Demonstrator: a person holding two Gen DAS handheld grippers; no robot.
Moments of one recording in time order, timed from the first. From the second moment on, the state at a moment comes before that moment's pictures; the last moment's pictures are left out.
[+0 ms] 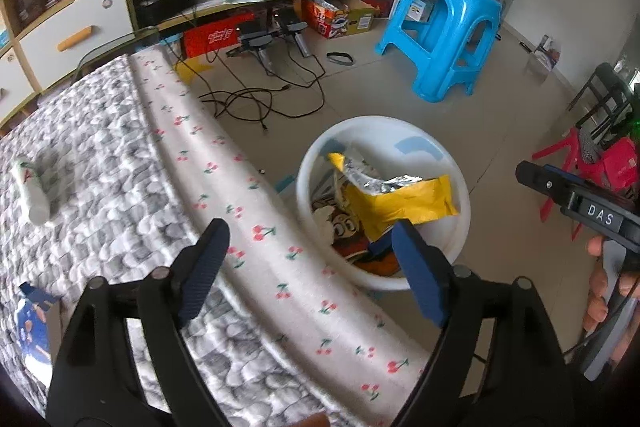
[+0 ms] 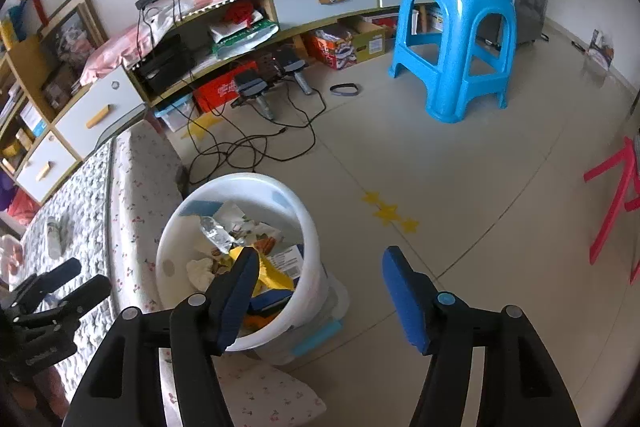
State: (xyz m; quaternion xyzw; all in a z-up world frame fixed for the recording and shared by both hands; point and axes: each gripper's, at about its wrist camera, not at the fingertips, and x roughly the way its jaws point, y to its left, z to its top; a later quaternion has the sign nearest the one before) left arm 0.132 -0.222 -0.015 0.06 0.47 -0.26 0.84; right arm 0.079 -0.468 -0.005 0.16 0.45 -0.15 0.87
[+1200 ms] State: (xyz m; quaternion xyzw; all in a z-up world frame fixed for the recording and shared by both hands) left arm 0.145 -0.003 -0.035 0.05 0.54 -0.10 0.83; right arm 0.122 -0.316 -0.006 0.04 0.49 -0.06 0.87
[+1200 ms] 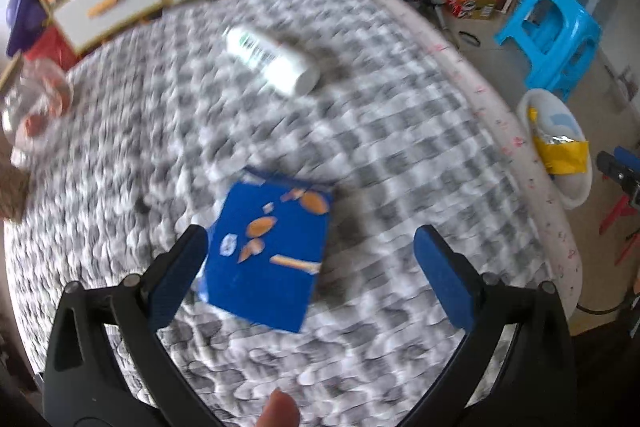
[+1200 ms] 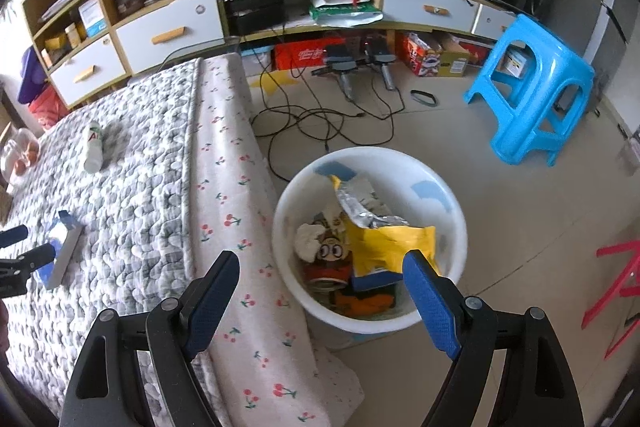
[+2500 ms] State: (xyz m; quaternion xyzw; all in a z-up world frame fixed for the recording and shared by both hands) left arm 0.165 0.136 -0.023 -0.02 0.51 0.00 0.86; right arm 0.266 -0.076 -0.017 -0.02 0.53 0.08 0.85
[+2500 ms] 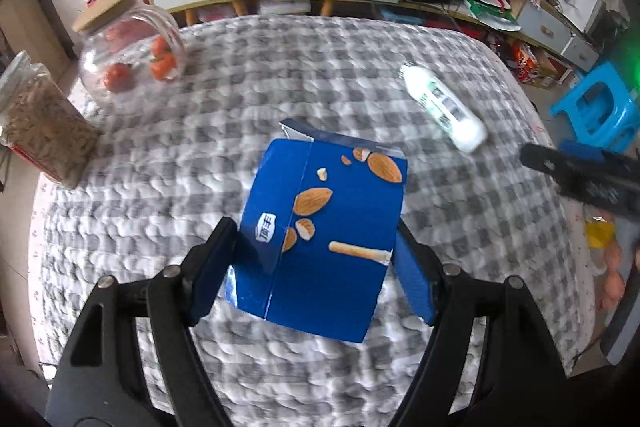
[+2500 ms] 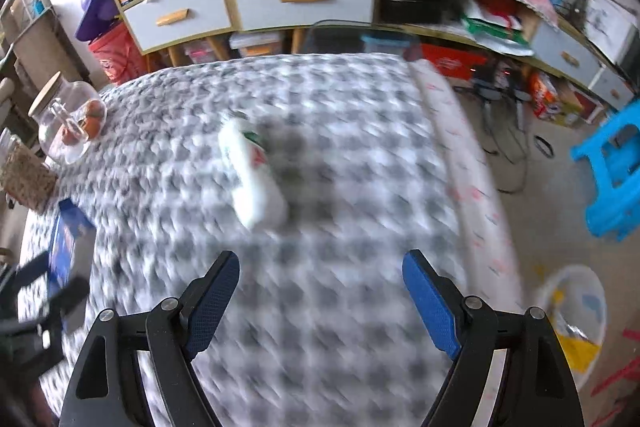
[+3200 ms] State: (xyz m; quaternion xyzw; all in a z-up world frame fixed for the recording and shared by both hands) left arm 0.177 0.152 -0.021 -0.04 0.51 -0.01 0.86; right arm 0.332 -0.013 -0.061 -0.05 0.57 0.08 0.82
